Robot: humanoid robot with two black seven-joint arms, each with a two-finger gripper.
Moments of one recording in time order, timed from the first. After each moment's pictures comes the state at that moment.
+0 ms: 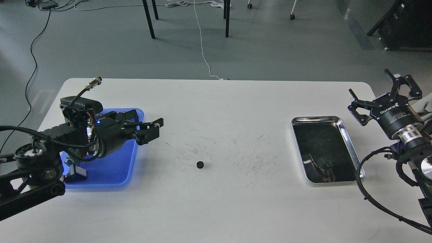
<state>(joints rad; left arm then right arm) -0.69 0.81 -0.28 -1.70 1.75 0.01 0.21 0.26 -0.40 1.44 1.00 0.04 0.43 -0.14</state>
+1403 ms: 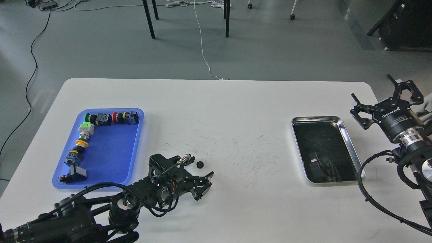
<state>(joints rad) -0.48 0.33 -0.26 -1.34 2.18 0.01 0.23 0.26 -0.41 1.44 0.98 0.04 0.43 -0.14</state>
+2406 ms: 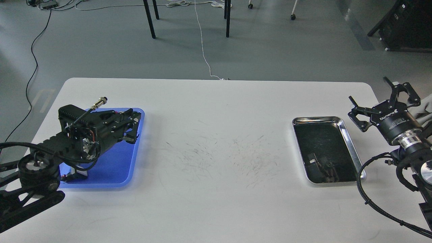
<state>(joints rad) -0.52 0.89 -0.43 -1.55 1.85 0.12 0.22 0.24 -0.41 1.43 0.99 0.04 0.43 -0.14</state>
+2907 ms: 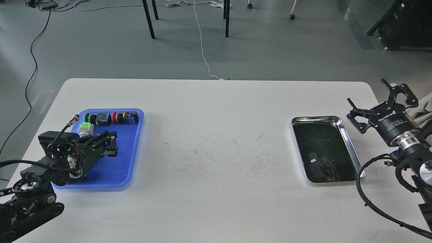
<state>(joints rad) -0.42 0.73 -0.43 -1.27 1.76 0.20 0.15 0.24 -0.42 1.41 0.98 0.04 0.43 -0.14</state>
